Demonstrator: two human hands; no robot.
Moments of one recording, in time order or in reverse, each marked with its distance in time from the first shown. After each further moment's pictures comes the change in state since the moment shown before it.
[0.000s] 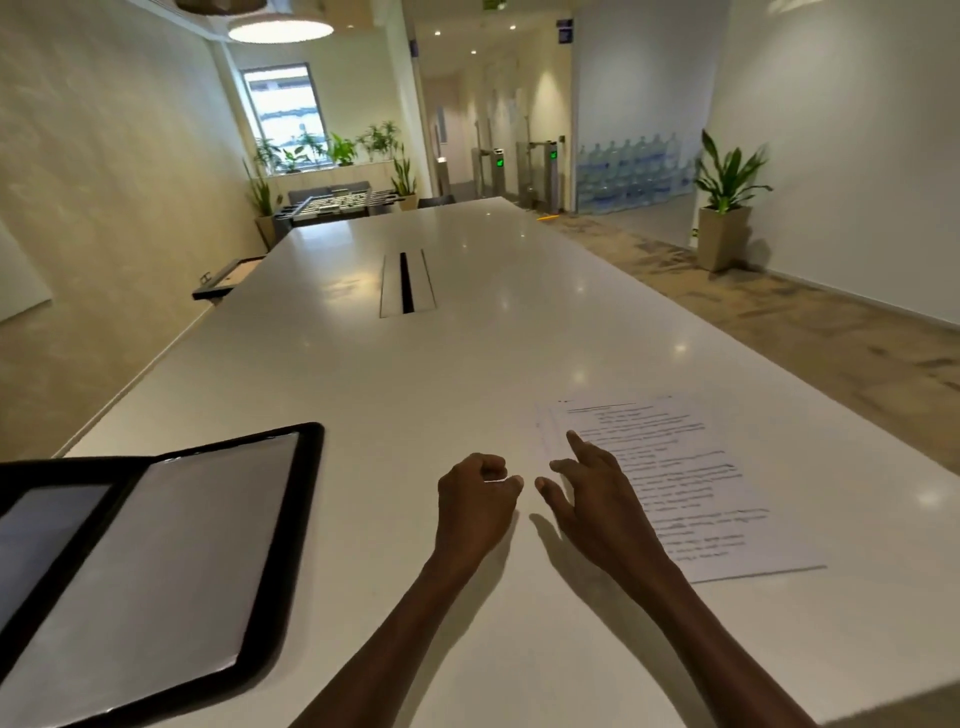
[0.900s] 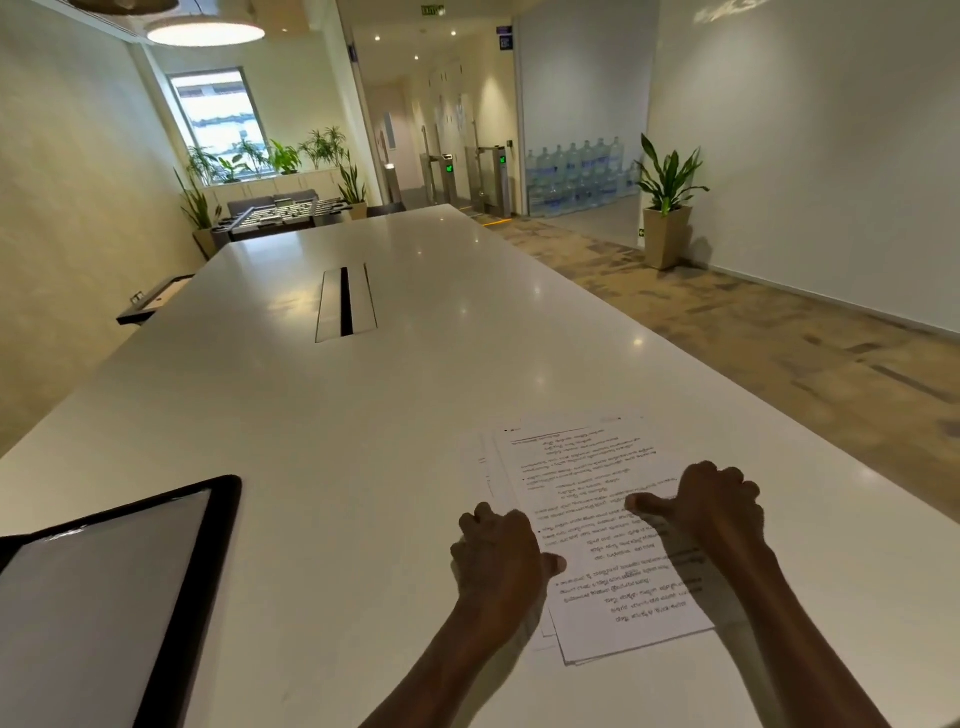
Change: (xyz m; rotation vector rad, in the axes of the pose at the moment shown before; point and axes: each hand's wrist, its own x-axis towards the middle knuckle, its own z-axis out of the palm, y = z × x) left_hand 0.004 0.027 0.089 0.645 -0.295 0.107; right_hand 0.039 0.134 -0.086 -0.291 -0.027 0.698
